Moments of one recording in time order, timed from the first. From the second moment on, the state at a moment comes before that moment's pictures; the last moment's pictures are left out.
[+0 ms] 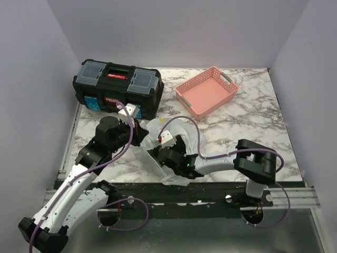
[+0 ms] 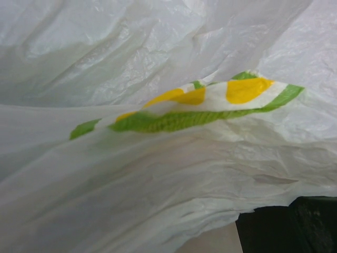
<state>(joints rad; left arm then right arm) -0.51 0.72 0.76 -0.40 0.22 -0.26 1.26 1.77 0.86 0.22 0.78 0.29</state>
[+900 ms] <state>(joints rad) -0.44 0.70 0.76 -0.41 0.20 -0.24 1.24 1.42 0.86 0.22 0.39 0.40</state>
